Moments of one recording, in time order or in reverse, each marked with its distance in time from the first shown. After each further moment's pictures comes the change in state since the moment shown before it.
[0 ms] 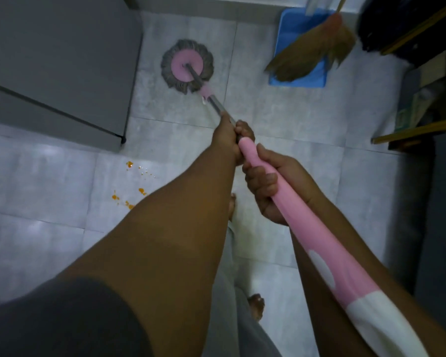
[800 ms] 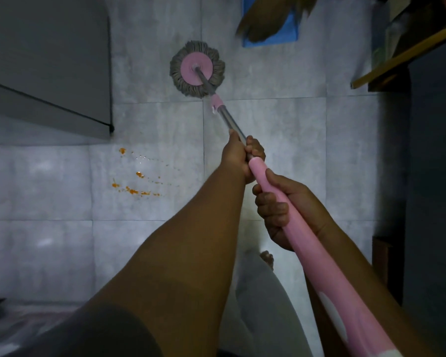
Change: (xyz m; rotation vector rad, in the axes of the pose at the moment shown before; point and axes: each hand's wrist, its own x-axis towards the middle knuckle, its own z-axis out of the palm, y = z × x) left_hand -0.082 -0.125 -0.076 0.193 0.100 -0.111; right_hand -0.094 0.137 -0.060 0.127 0.127 -0.080
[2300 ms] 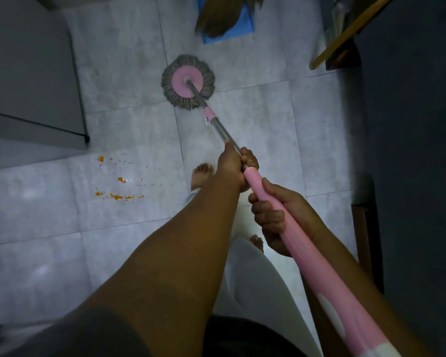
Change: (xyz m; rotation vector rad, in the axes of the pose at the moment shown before) left_hand -0.027 -0.101 -0.002 0.197 0.081 -0.067; right_hand -0.068 0.047 -0.067 0.122 -0.011 -0.077
